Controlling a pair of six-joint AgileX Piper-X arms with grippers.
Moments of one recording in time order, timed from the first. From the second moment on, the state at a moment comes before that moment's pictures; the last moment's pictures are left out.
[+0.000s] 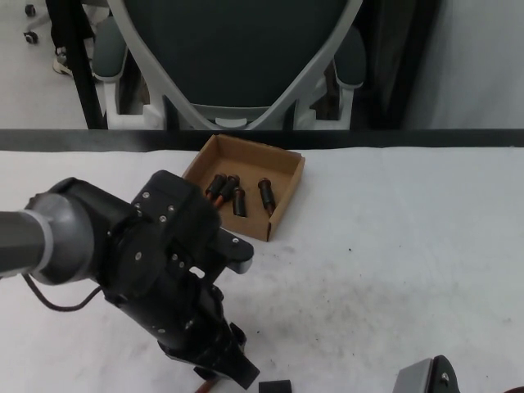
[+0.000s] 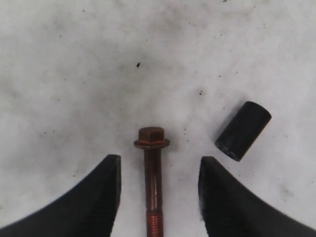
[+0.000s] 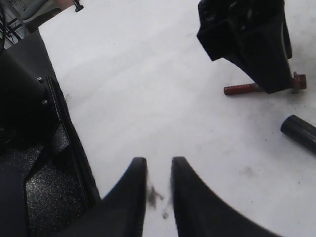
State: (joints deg) left arm -35.1 92.4 -48.4 33.5 14.9 9.2; right arm 61.6 63.3 -9.1 -23.1 -9.3 18.1
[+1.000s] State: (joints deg) left arm -35.0 97.4 -49.6 31.4 9.3 9.4; right arm 61.6 63.4 -28.3 16.8 -1.0 2.2
